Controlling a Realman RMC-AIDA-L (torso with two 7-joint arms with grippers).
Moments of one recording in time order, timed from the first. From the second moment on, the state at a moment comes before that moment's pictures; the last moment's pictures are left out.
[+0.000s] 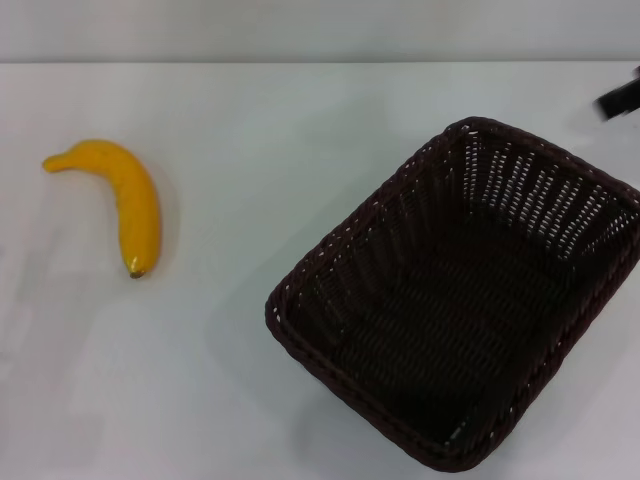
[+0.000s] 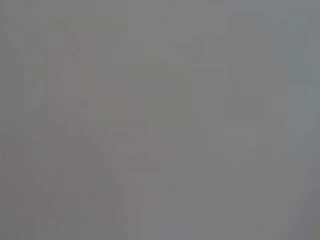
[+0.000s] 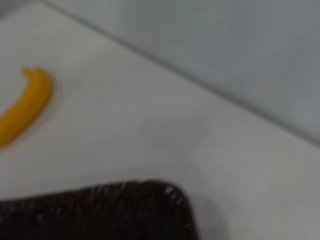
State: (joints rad) left arm -0.17 -2.07 0.52 0.13 -2.27 -1.63 2.49; right arm 0.85 1.85 -0.80 -1.19 0.64 1.81 -0.81
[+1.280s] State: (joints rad) left arm -0.14 -2.06 0.52 0.24 -2.23 -1.63 2.49; right arm 1.27 2.01 -1.04 -0.59 0.09 1.55 -0.58
